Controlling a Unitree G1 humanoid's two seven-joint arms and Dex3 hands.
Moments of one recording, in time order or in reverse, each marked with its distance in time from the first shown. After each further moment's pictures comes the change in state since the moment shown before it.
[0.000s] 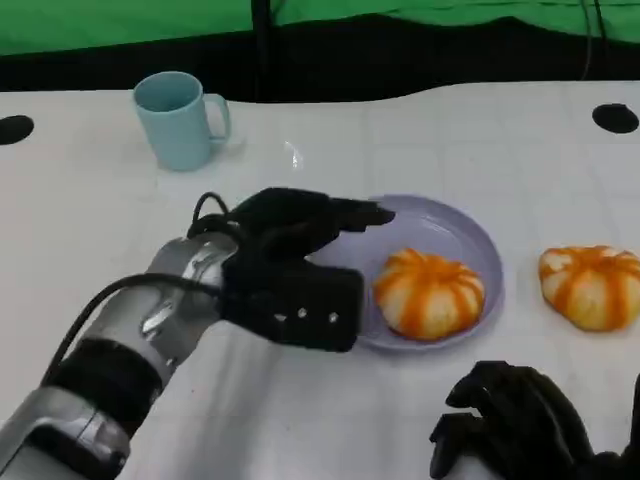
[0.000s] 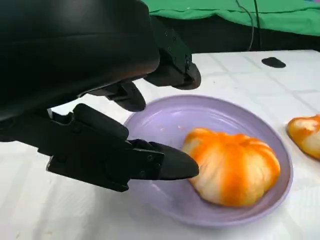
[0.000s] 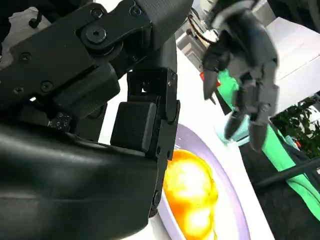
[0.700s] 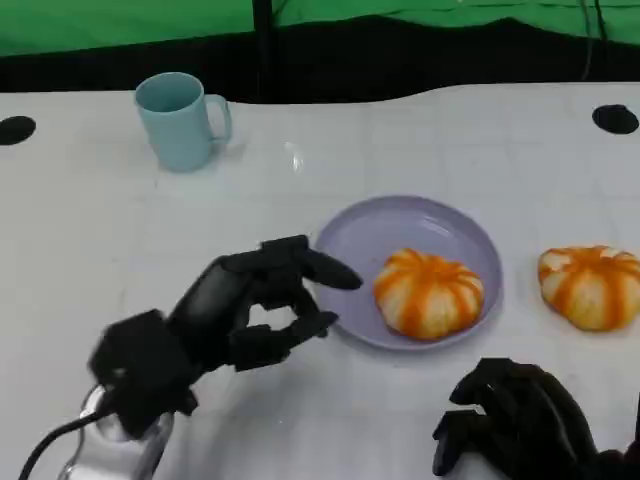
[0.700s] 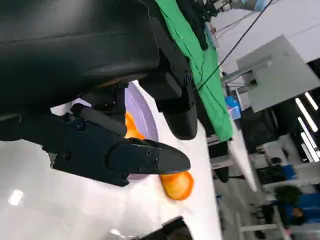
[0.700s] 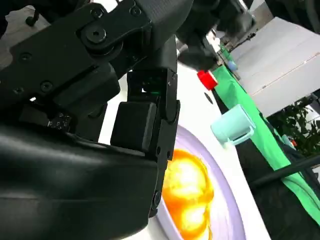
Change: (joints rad) left arm 0.522 -0.080 0.323 -0.355 -0.785 -0.123 -0.240; right arm 0.005 -0.002 -0.009 -0.021 0.003 0.013 -0.002
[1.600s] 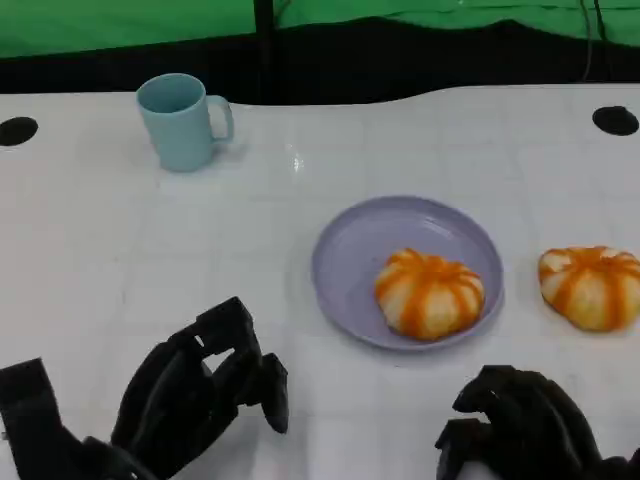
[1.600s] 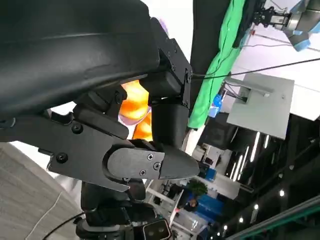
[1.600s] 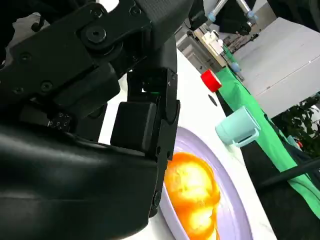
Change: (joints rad) left arm 0.221 -0.088 0.173 -0.130 -0.386 0.405 -0.262; right arm 0.030 -0.013 0.009 -0.044 0.013 0.040 -0.004
